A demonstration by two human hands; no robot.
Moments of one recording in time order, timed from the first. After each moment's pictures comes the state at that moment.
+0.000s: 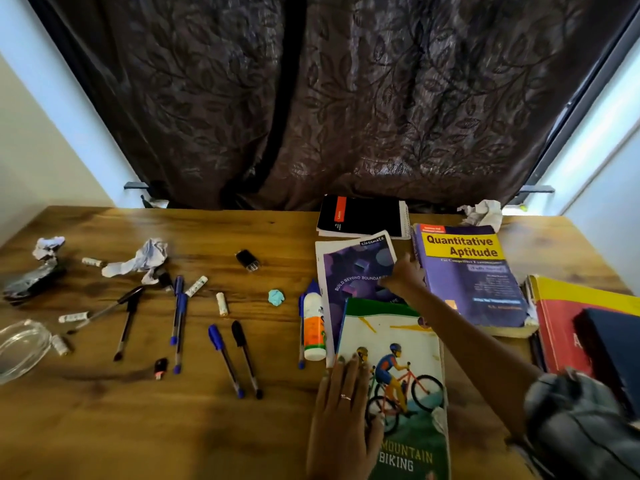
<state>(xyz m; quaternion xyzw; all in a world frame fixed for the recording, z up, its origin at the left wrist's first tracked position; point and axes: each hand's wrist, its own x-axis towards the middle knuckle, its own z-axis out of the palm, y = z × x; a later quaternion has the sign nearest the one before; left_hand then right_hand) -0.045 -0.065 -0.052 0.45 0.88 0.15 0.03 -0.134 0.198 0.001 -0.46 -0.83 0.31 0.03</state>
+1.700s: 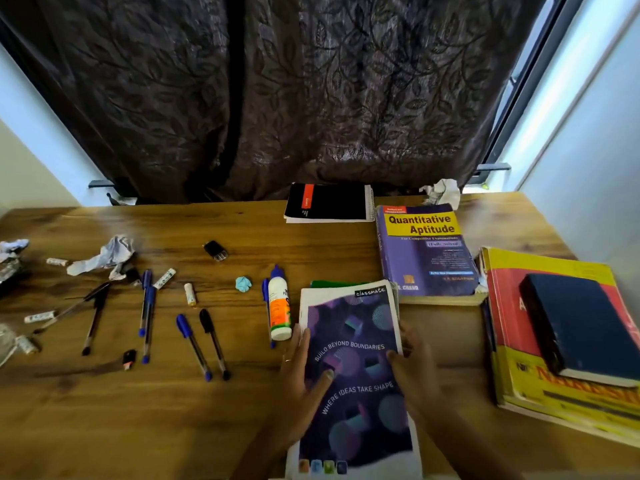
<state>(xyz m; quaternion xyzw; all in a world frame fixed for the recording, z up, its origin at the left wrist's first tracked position) -0.054 -0.068 -0.038 0.30 0.74 0.55 0.23 0.045 0.092 0.016 -0.43 -0.60 0.64 0.20</state>
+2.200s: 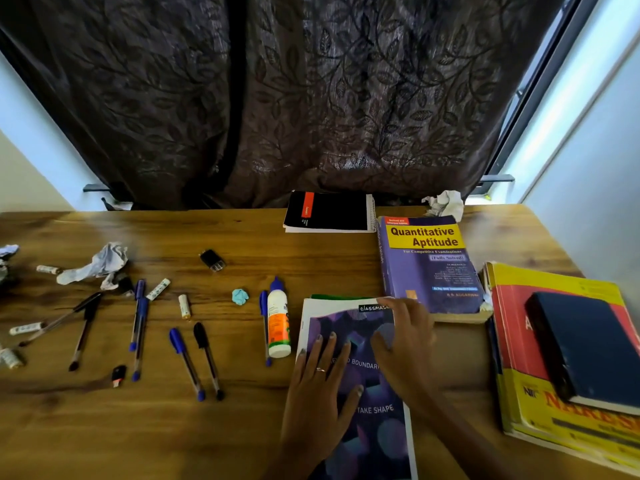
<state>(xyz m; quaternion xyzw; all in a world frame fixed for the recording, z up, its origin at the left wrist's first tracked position) -0.053 -0.030 -0.036 0.47 0.87 0.13 0.05 0.013 0.112 0.028 -0.37 -0.85 0.32 0.22</state>
